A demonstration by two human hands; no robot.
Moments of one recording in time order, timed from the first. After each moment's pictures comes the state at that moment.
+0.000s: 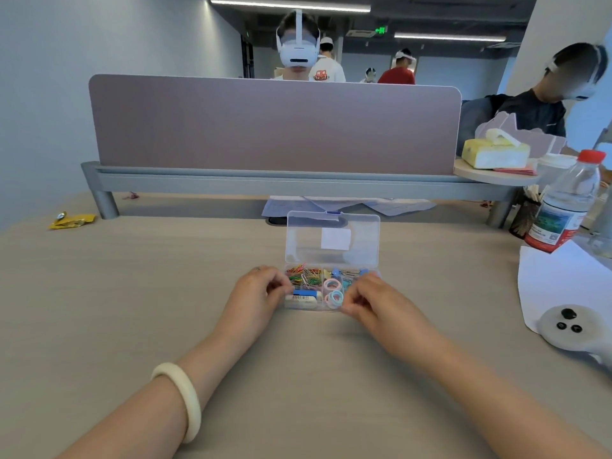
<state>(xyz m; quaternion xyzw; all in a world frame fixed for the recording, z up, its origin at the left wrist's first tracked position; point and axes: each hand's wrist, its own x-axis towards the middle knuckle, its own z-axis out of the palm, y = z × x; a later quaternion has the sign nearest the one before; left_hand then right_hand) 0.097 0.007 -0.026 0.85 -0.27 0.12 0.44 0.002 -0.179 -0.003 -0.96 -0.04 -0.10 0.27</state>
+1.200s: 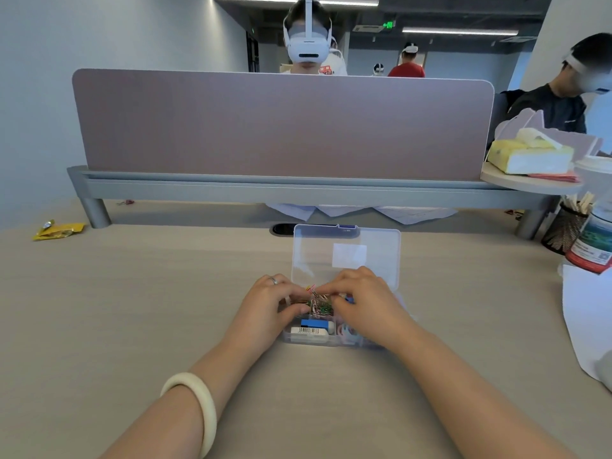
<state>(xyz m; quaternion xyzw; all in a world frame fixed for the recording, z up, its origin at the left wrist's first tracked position) 0.155 -0.008 -0.042 0.85 -0.33 0.12 0.39 0.096 -0.173 -0.011 -0.97 -0.05 -0.11 0.23</state>
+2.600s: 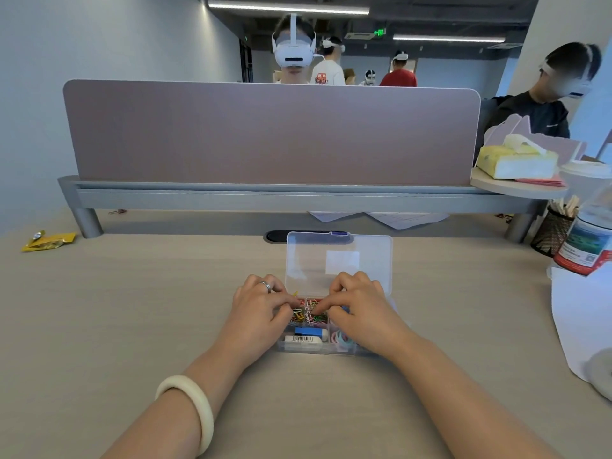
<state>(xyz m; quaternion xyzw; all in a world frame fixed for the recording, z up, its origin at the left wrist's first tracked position) 0.159 -0.008 -0.042 0.89 -0.32 0.15 0.29 0.093 -0.180 -0.014 -0.97 -0.06 -0.10 0.23</state>
